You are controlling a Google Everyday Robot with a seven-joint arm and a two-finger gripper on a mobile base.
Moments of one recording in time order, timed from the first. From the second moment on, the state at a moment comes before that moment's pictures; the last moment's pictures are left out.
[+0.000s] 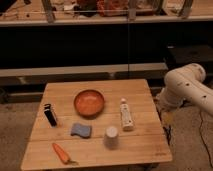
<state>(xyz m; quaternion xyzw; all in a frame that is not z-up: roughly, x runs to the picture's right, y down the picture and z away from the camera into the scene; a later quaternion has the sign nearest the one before) 0.284 0.105 0.684 -0.28 0.02 0.02 0.96</state>
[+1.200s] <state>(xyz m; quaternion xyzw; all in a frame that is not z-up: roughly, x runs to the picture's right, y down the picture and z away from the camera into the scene) 0.223 0.104 0.682 -0.27 0.00 -0.04 0.96</state>
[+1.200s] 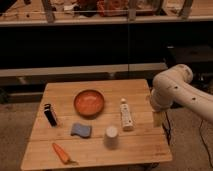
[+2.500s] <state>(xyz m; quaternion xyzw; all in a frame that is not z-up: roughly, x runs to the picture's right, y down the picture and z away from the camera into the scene) 0.151 0.111 0.691 -0.26 -0.07 -0.06 0.96</state>
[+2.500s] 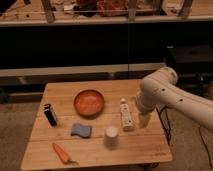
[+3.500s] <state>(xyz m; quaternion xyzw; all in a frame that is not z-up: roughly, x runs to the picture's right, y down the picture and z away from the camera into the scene) 0.111 0.128 0.704 -0.27 -0.14 -0.05 0.95</state>
